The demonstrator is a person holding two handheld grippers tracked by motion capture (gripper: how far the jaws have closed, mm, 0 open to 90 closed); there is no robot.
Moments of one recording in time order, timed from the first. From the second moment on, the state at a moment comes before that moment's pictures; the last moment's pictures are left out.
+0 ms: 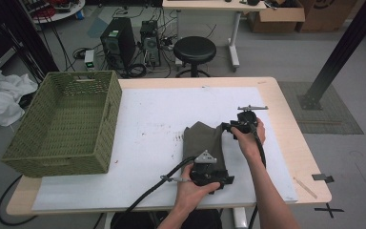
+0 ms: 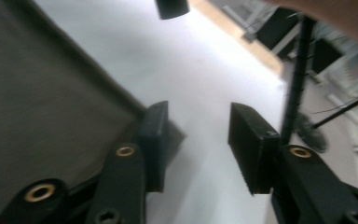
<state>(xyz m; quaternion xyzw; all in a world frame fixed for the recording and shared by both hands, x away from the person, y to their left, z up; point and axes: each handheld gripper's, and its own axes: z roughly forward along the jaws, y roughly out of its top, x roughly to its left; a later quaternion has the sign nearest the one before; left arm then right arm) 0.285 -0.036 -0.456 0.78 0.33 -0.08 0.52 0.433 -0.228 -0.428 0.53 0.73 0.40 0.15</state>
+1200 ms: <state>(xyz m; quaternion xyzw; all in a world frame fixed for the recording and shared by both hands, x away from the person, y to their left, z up) 0.300 0.133 -0.393 0.70 0.42 0.08 0.57 0.288 -0.240 -0.433 0.49 0.71 0.48 0.12</state>
